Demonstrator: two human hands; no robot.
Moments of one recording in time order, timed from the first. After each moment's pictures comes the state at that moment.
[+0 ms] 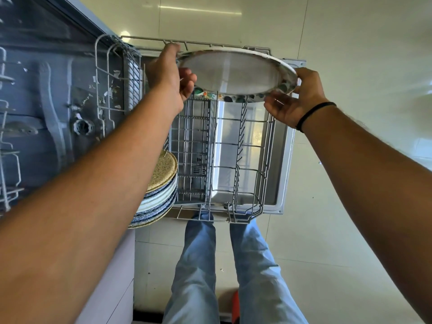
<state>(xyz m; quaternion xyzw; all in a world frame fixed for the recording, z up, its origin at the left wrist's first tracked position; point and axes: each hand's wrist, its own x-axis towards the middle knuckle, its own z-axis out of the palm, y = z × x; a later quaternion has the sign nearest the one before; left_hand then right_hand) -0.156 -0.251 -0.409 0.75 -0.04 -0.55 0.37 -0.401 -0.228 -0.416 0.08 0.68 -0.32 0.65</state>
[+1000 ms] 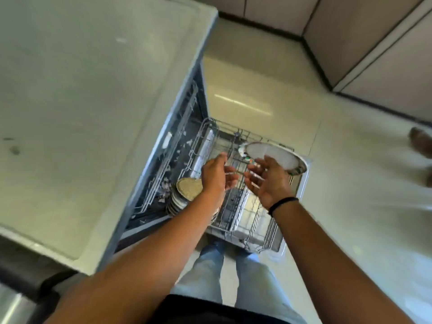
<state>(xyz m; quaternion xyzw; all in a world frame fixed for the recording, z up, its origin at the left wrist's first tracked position) -0.098 -0.090 -0.162 0.68 0.02 -0.56 0.47 -0.218 -0.120 -0.141 -0.06 0.64 -0.29 0.71</state>
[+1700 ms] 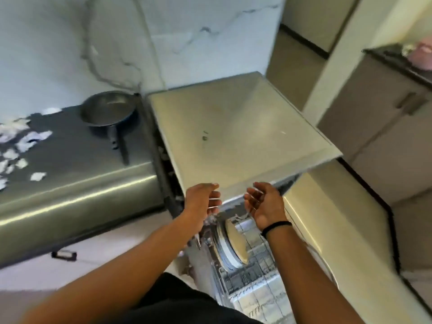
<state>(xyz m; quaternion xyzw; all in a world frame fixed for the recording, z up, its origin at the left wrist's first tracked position) 0.006 0.118 0.044 0.62 0.16 -0.34 0.69 -0.070 -0.020 0.049 -0.34 0.48 -0.10 0.80</state>
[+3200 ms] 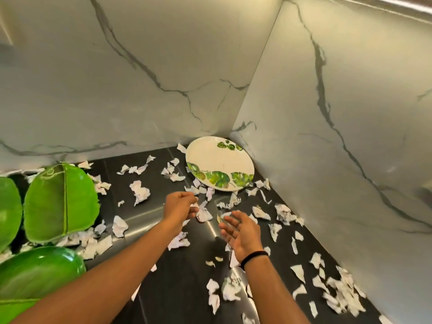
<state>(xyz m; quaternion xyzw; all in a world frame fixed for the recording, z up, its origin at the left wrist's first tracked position) 0.282 0.954 0.042 0.43 0.50 0.26 0.71 0.379 0.814 0.076 -0.62 0.08 0.41 0.66</state>
